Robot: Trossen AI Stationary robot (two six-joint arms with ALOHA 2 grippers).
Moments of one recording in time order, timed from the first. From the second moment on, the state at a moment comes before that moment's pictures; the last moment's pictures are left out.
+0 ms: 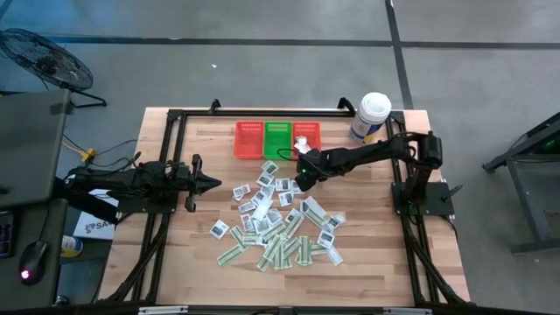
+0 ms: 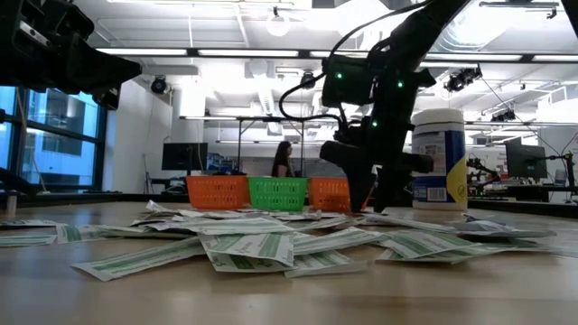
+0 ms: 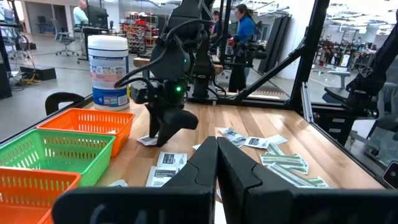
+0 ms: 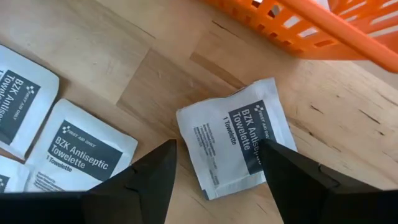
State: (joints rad) left arm -0.08 0.01 0.01 0.03 -0.09 -0.08; right arm -0.17 1.86 1.04 -0.50 0.21 0.85
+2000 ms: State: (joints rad) left arm -0.08 0.01 0.01 0.03 -0.09 -0.08; right arm -0.11 1.57 1.06 -0.25 0.11 0.74
